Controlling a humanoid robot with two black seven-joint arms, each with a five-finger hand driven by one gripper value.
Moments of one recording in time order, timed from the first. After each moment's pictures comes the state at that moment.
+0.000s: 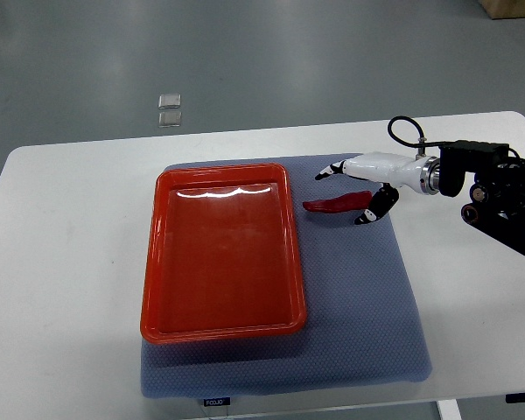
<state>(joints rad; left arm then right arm) -0.03 0.00 -0.05 -0.10 0.12 -0.15 0.03 0.87 -0.47 0.39 1.01 -1.67 0.19 0.24</state>
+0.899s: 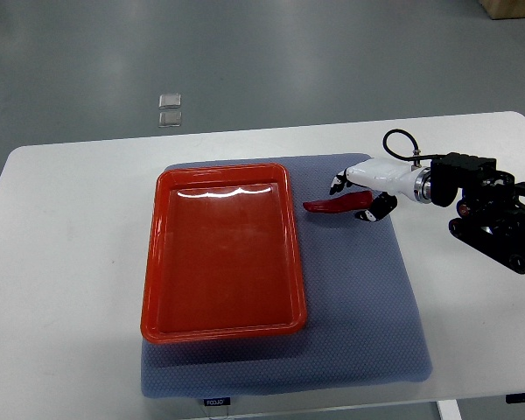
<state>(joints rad) -0.03 0.00 -0.05 -0.10 0.12 -0.15 0.03 0.86 -0.40 0.36 0.89 -1.77 0.10 0.21</state>
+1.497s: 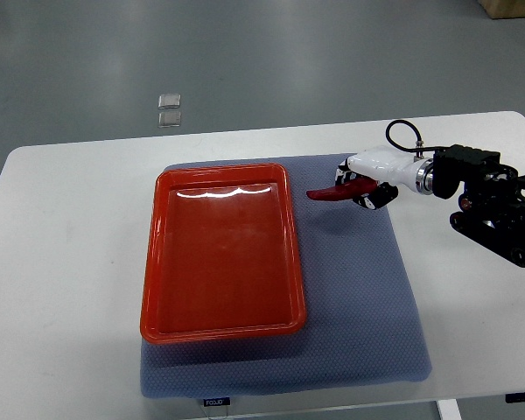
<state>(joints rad) -0.03 0.00 -0.05 -0.10 0.12 -0.15 0.03 0.90 -0.41 0.36 0.90 -1.75 0.06 0.20</state>
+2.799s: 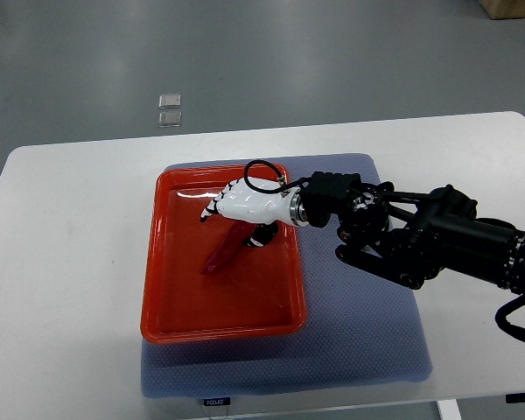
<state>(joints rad) -0.03 0.00 -0.05 -0.10 0.12 -0.15 0.03 1.00 -0.05 0.20 0.88 -1.89 0.01 0.20</state>
